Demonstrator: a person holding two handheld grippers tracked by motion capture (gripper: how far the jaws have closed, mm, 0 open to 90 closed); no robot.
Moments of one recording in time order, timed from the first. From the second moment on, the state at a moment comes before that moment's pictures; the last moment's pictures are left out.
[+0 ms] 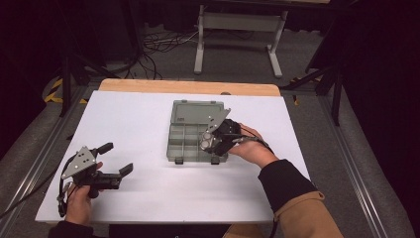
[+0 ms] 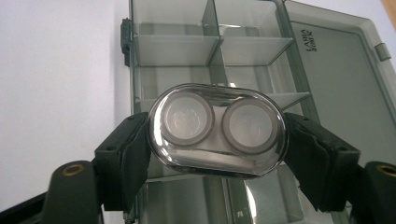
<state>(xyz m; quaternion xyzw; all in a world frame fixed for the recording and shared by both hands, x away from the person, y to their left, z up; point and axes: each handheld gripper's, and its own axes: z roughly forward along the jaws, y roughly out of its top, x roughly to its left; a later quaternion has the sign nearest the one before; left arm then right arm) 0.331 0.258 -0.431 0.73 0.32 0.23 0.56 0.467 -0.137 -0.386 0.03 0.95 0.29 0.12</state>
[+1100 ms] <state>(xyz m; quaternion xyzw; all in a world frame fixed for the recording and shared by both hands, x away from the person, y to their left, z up) 0.331 0.258 -0.431 0.73 0.32 0.23 0.56 0.471 -0.132 -0.398 0.03 0.96 0.28 0.09</state>
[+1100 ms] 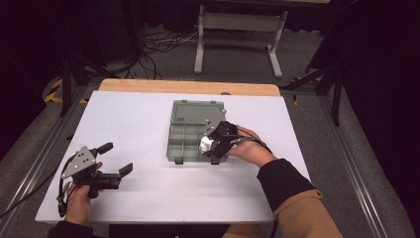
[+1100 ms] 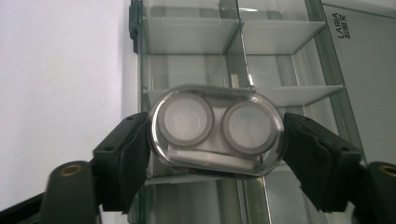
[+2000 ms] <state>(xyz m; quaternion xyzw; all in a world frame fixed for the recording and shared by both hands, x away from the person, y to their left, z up) 0.331 0.258 -0.431 0.73 0.32 0.23 0.56 0.463 -0.137 -0.376 0.05 0.93 0.34 0.12</state>
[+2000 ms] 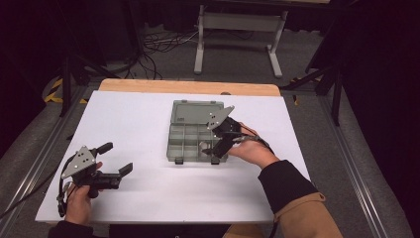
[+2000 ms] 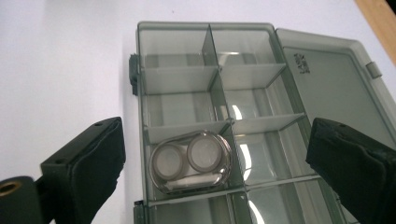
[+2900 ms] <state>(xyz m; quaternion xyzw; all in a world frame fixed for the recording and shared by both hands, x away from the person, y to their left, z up) 0.332 0.258 -0.431 0.73 0.32 0.23 0.56 0.430 -0.150 -0.350 0.05 0.91 0.38 0.15</state>
